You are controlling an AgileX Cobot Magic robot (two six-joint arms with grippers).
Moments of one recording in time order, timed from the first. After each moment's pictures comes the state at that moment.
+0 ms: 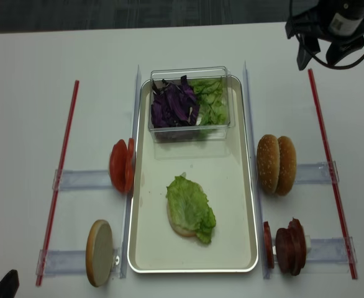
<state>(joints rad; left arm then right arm) -0.12 -0.02 -0.49 0.00 1.18 -0.01 0.07 1.80 -1.57 0.12 1.24 -0.04</state>
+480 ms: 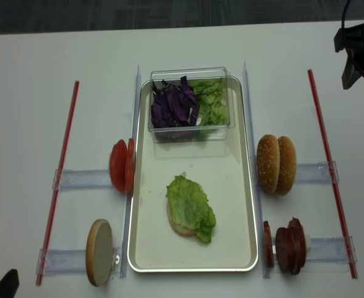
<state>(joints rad) -0.12 -0.02 -0.49 0.00 1.18 -0.01 -0.09 1.58 -1.33 0.13 1.23 -0.04</state>
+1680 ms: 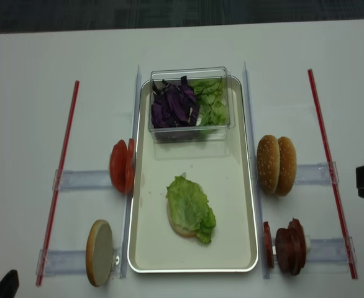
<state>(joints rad) -0.12 -0.02 -0.49 0.00 1.18 -0.01 -0.09 0.88 -0.66 0.17 1.05 -0.09</state>
